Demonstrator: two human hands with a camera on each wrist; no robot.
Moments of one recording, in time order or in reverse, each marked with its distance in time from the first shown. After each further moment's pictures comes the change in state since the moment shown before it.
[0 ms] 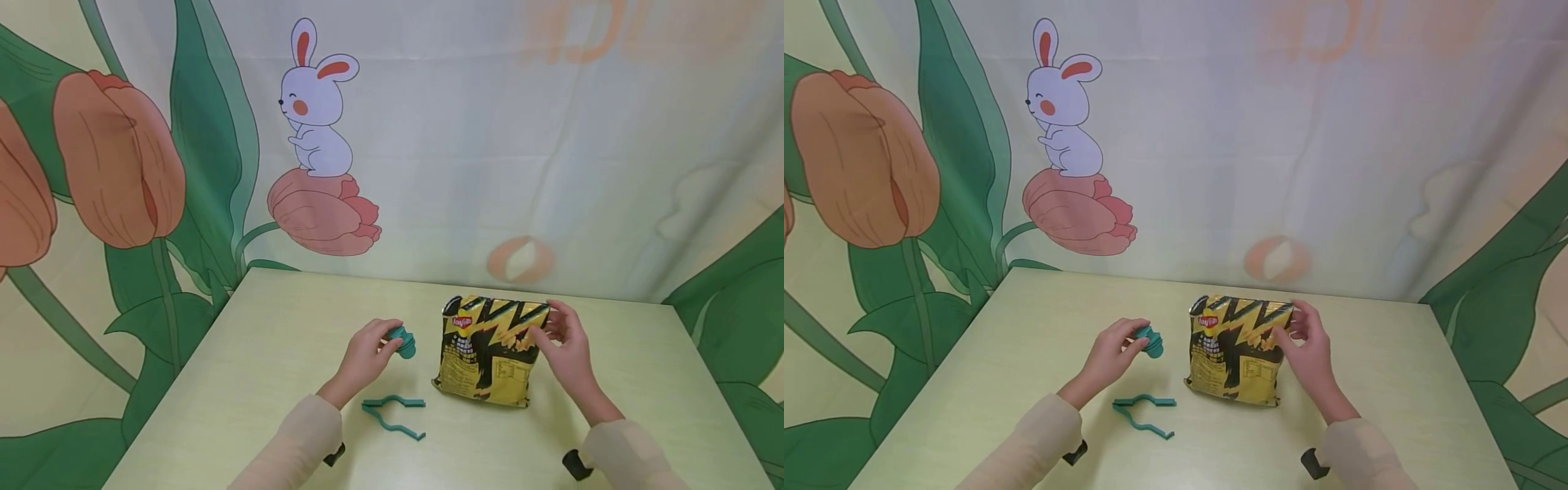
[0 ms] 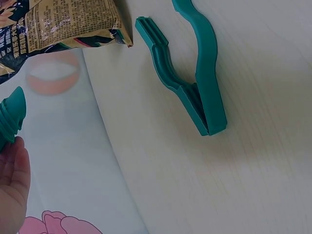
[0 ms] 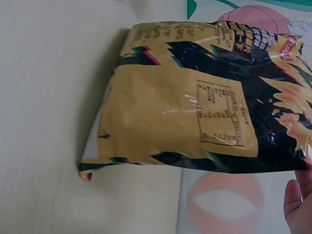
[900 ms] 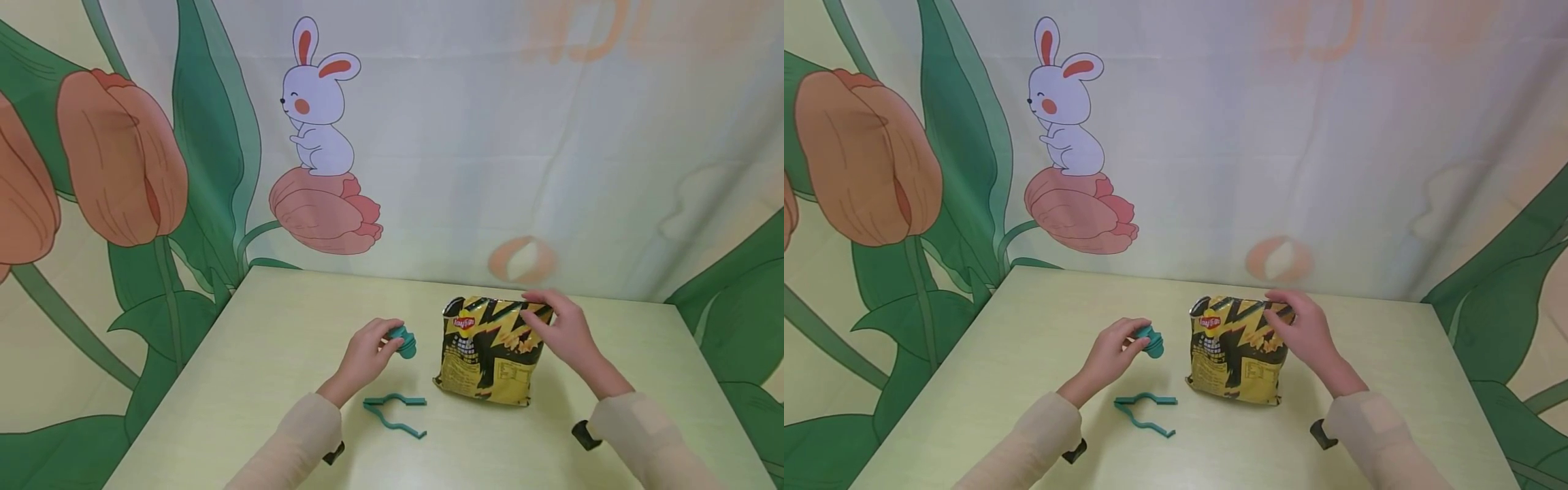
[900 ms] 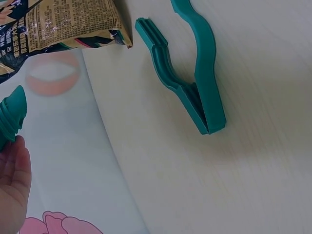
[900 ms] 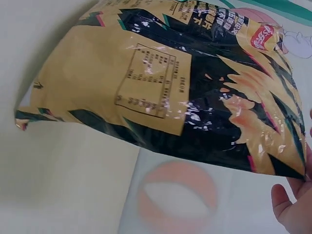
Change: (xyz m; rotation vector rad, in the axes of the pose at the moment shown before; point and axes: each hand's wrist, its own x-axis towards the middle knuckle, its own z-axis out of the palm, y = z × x) left_hand 0.000 0.000 -0.002 0.011 -0.024 -0.011; right_hand 0.031 -0.026 -0.008 -0.299 -0.223 -0.218
